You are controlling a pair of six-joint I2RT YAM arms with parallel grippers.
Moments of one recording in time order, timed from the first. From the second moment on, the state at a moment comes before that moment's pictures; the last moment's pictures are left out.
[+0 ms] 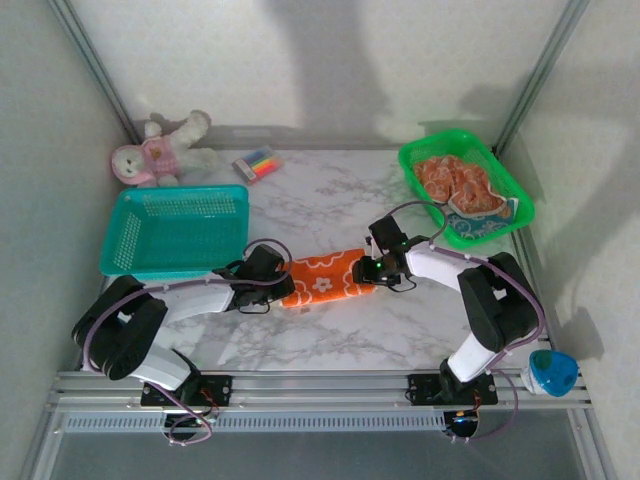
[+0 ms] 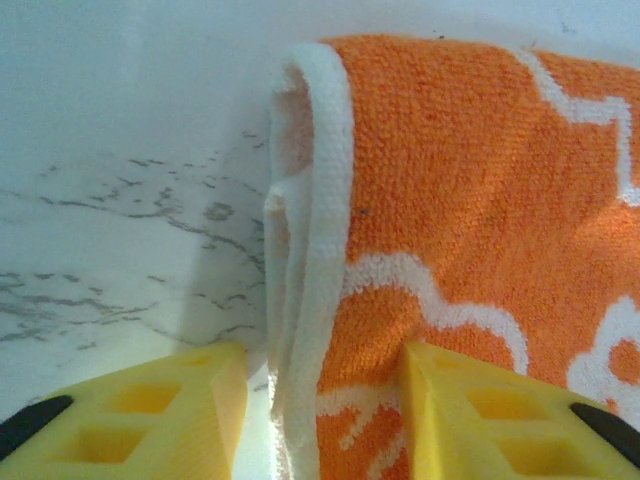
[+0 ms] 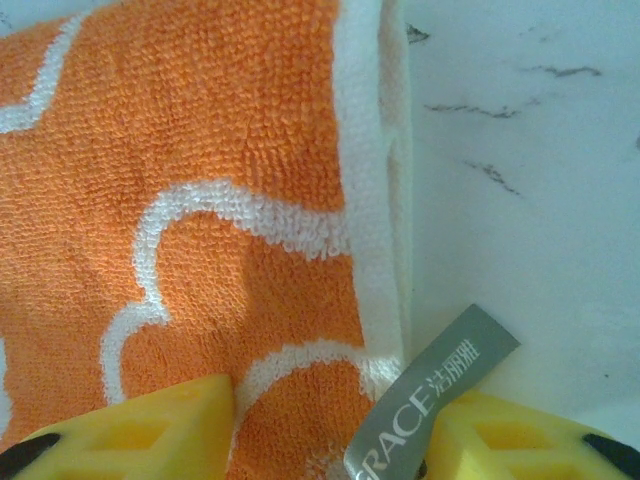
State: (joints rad) left arm -0.63 1.48 0.62 -0.15 0.02 -0.97; right arm 0.52 1.63 0.86 -0.43 -0.22 0.45
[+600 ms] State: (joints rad) left arm -0.66 1.53 0.68 -0.18 -0.01 -0.97; right arm 0.52 1.63 0.86 -0.42 -0.23 0.46
